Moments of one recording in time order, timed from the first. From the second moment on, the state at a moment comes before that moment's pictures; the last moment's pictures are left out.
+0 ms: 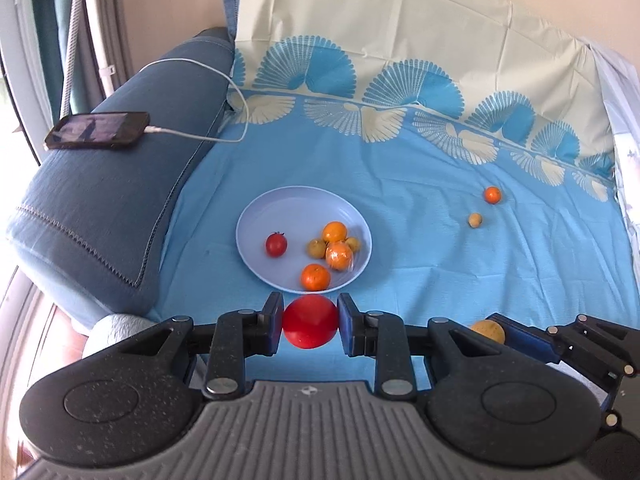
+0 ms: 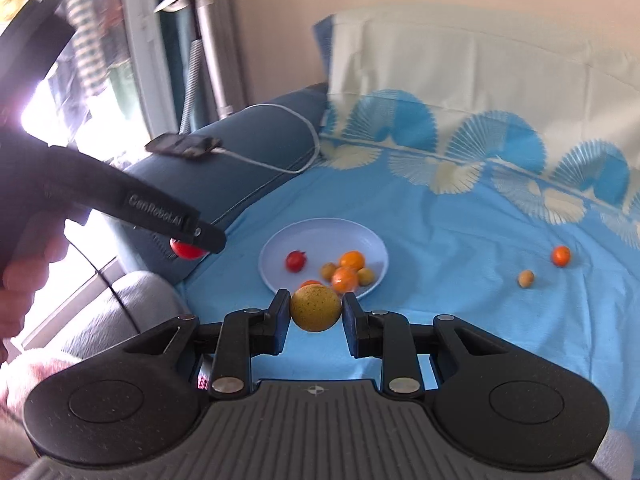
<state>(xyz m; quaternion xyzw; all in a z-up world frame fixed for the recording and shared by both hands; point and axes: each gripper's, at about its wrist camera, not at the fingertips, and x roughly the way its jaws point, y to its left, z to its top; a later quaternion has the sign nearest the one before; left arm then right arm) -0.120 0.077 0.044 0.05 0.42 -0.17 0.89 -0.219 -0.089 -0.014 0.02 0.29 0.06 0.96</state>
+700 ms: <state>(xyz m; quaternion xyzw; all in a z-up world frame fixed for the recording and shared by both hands) -0.117 0.099 0.049 0.01 0.41 -0.17 0.89 -0.229 -0.065 -0.005 -0.02 0.29 0.06 0.96</state>
